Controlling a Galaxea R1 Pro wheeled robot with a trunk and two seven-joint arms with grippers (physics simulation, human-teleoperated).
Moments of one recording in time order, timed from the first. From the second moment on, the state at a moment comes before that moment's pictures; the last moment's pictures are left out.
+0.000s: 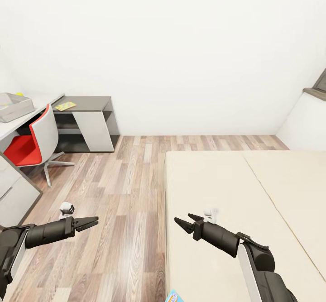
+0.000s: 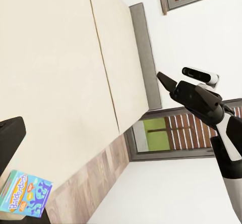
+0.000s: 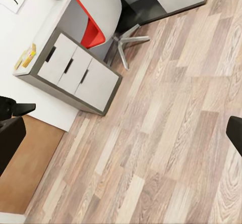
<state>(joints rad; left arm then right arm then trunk) -0.43 0.31 0.33 -1.10 0.00 0.97 -1.57 -0.21 0.10 -0.13 -1.54 -0.12 0.68 0.85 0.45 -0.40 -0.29</state>
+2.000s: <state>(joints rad) -0.43 0.31 0.34 -1.10 0.00 0.97 -1.57 -0.21 0.10 -0.13 -1.55 -0.12 0.68 0.85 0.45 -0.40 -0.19</state>
